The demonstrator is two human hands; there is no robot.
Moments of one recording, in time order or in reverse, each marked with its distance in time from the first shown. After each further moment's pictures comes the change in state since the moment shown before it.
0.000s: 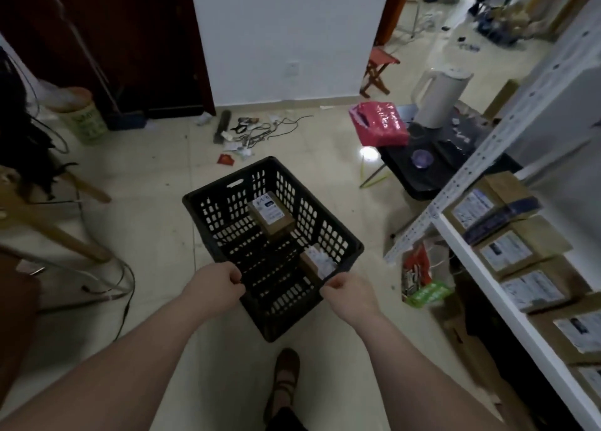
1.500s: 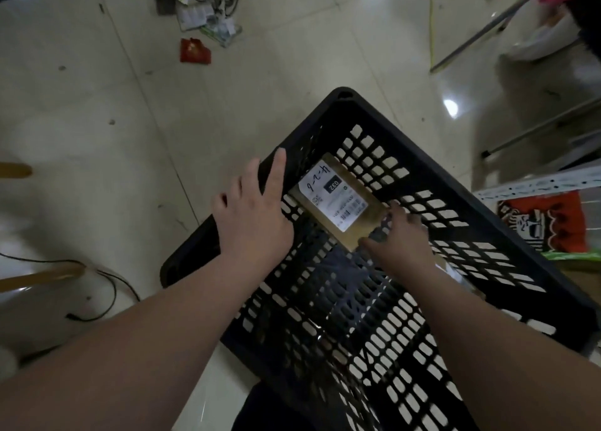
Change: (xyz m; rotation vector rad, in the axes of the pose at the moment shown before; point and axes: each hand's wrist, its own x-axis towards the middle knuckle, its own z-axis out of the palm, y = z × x) left_hand 0.472 -0.105 -0.007 0.343 0.109 0.180; right_hand 0.426 -0.086 0.181 -0.178 -0.009 0.361
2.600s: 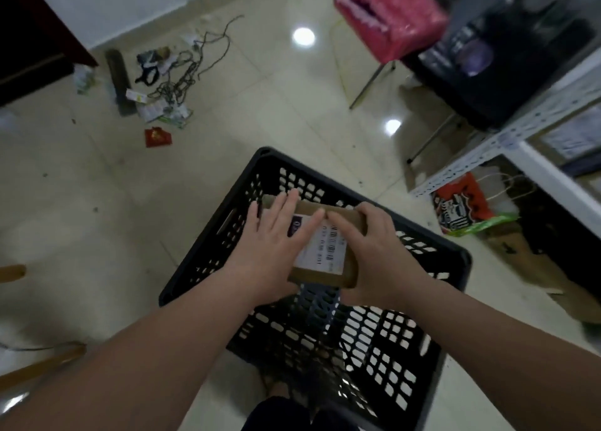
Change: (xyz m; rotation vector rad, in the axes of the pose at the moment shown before) left_hand -0.060 0.075 -0.092 0.348 -0.236 0.697; right_hand -0.135 0.027 -0.108 -0.239 0.060 -0.505
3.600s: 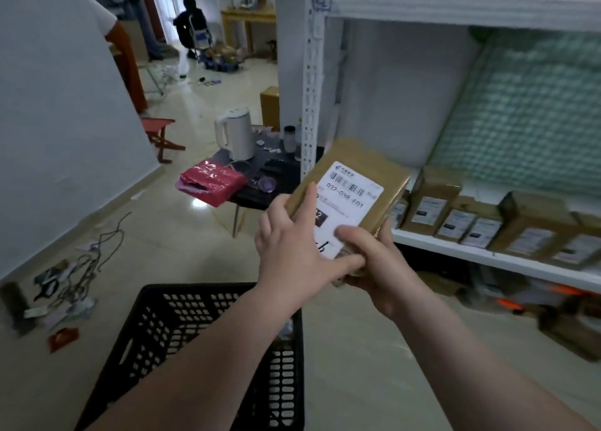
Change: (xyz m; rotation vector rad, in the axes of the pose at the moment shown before) left_hand -0.145 0.337 -0.215 -0.452 0.609 0.241; right_hand -0.361 0.027 -0.139 1.665 0.896 0.267
